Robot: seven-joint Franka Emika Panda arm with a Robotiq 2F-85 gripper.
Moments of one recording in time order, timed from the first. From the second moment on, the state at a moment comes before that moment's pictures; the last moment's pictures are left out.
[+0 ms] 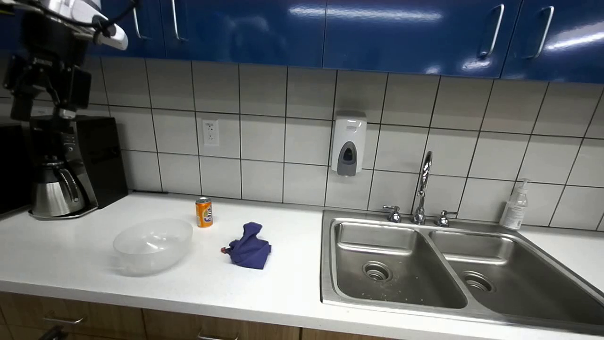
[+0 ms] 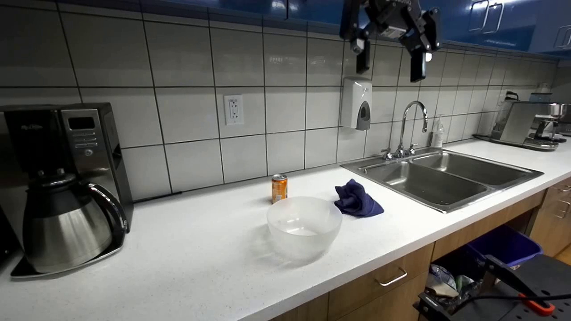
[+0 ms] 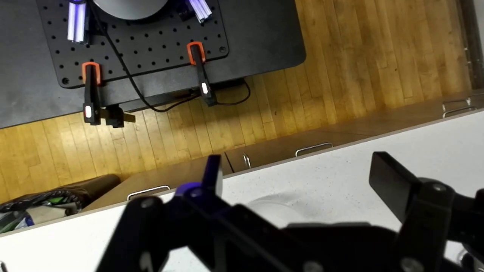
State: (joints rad) arm 0.07 -0.55 0.10 -2.42 0.25 1.62 0.24
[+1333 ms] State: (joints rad) arm 0.00 -0.15 0.12 -2.46 -0.05 2.23 0.45
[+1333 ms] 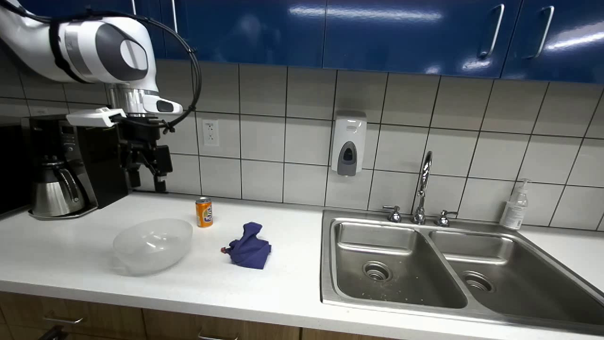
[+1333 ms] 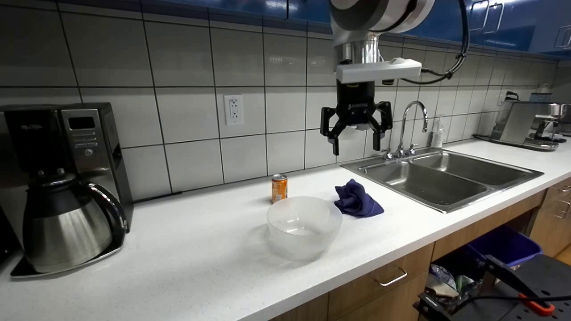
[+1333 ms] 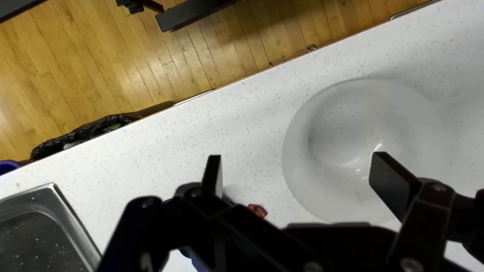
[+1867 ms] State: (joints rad) arm 0.00 0.07 0.07 -2.33 -0.10 2.30 0.51
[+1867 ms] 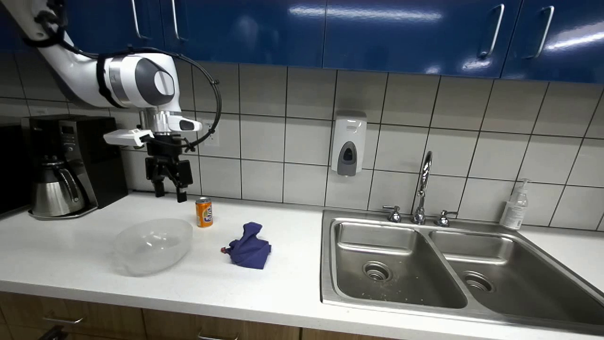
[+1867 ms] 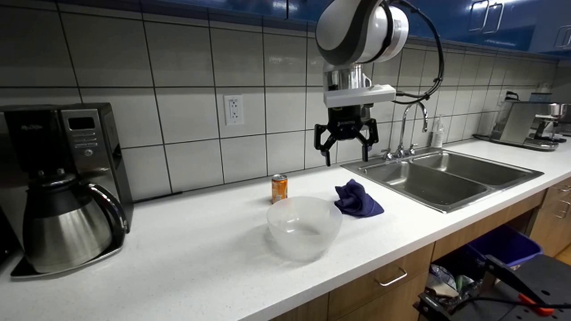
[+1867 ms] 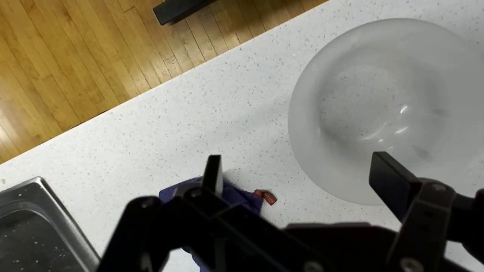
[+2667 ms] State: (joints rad) arm 0.07 0.41 -0.01 -2.04 -0.10 2.34 0.51
